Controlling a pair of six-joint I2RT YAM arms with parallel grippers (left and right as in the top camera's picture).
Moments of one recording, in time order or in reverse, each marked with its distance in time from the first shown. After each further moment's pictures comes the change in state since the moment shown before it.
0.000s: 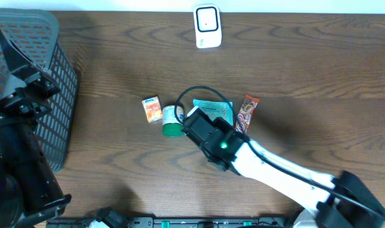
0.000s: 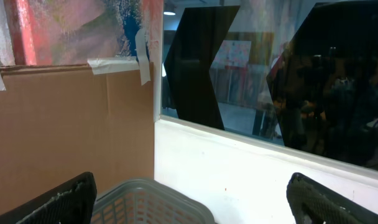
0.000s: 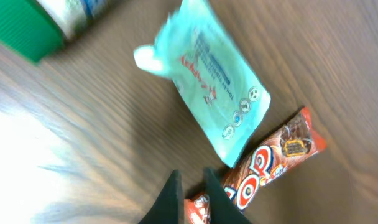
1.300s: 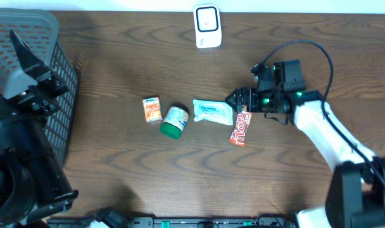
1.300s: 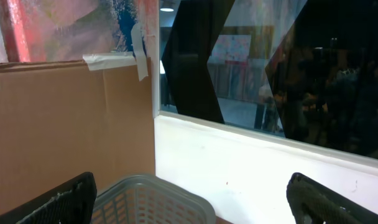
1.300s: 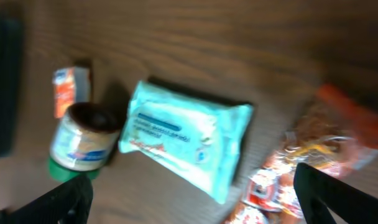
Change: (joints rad) left arm 0.000 -0.003 -0.042 0.000 0.000 -0.009; right arm -0.716 0.093 0.075 0.072 -0.973 0.230
